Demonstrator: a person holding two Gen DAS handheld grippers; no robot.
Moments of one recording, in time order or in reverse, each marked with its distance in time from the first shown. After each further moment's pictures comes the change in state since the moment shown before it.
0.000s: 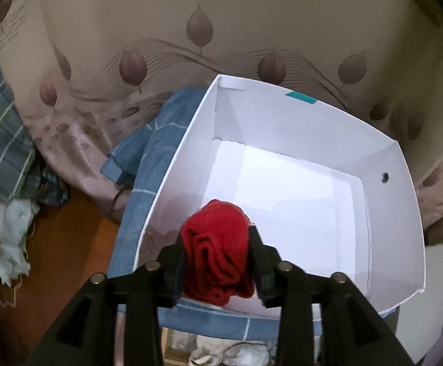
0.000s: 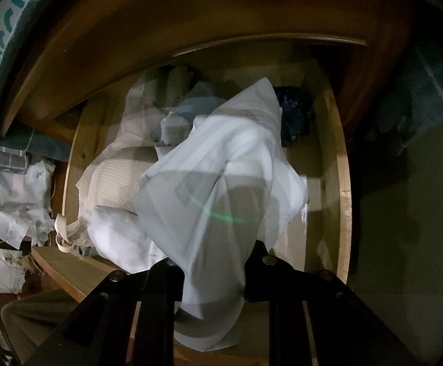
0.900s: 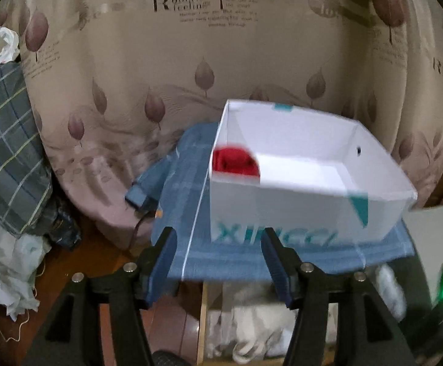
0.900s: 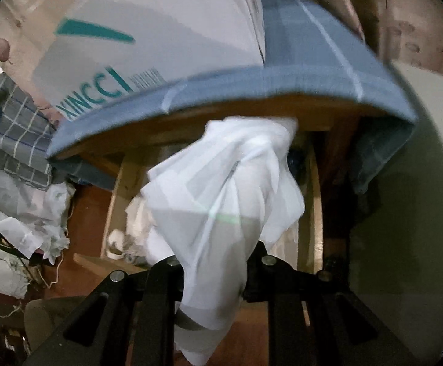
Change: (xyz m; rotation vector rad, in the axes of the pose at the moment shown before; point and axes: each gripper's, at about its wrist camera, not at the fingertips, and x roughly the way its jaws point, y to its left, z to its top) left arm -0.072 0.051 -0.123 0.121 -0.288 -0.003; right arm -0.115 0.009 -0.006 -0.048 -0.218 0.052
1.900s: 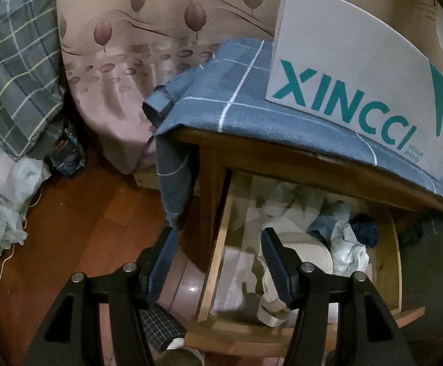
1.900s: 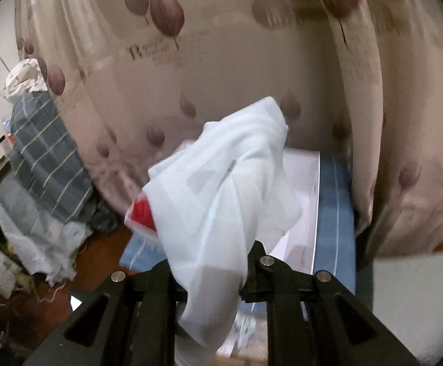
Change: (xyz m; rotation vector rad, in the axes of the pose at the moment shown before) left arm 0.076 0.032 -0.123 -0.165 0.171 0.072; right arm -0.145 0.142 0.182 -0.241 -0.313 -0.032
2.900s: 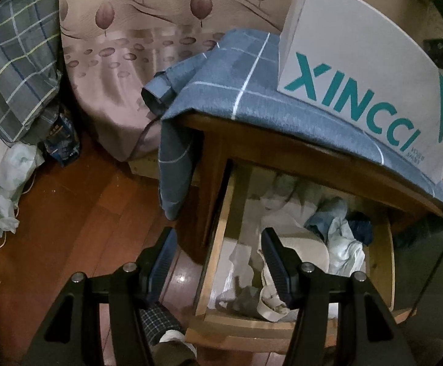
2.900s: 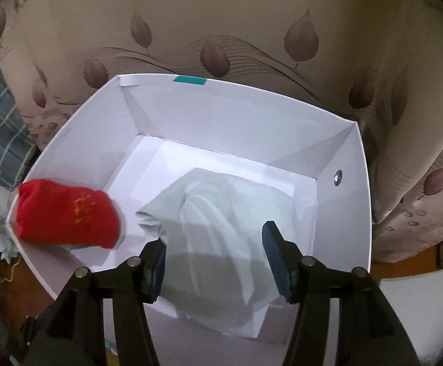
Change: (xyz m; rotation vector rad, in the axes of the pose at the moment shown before) left arm 0.008 0.010 -0.001 -0.042 0.063 -0.040; right arm 0.166 -0.009 -0.024 -0.057 0.273 -0.125
